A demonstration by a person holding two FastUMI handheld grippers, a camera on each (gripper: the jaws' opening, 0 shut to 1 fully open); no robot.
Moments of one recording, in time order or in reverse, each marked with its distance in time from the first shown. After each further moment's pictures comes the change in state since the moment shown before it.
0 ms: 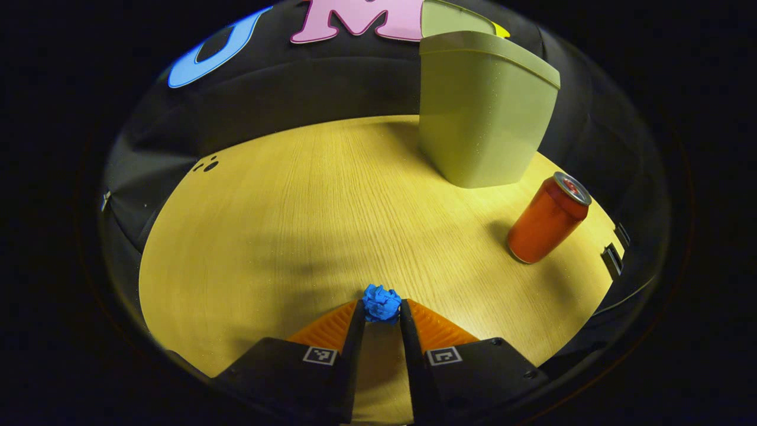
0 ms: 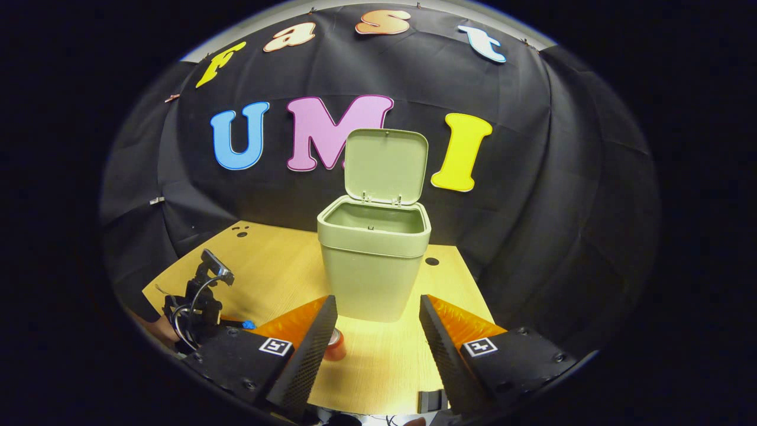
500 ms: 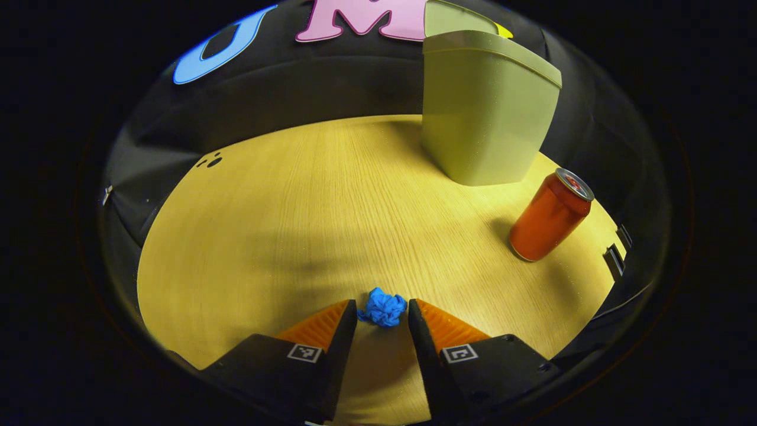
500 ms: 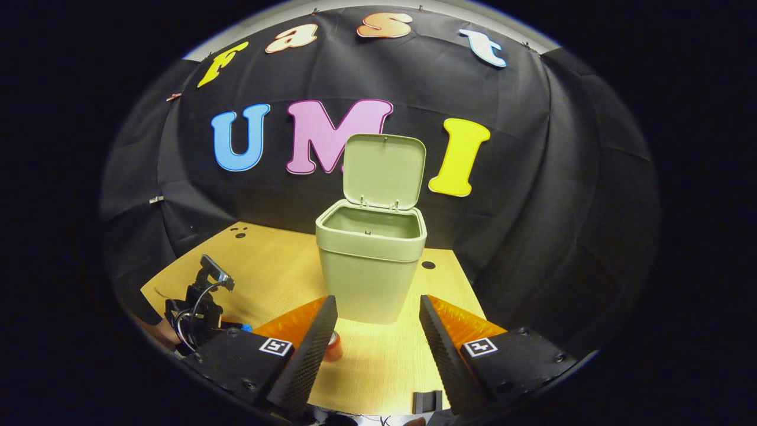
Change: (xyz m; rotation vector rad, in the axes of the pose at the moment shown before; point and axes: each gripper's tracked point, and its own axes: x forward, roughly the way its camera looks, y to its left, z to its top) left arm 0.007 -0.003 -0.016 -0.017 0.020 0.010; right arm -0.009 -0.009 0.003 -0.008 -0.006 -0.021
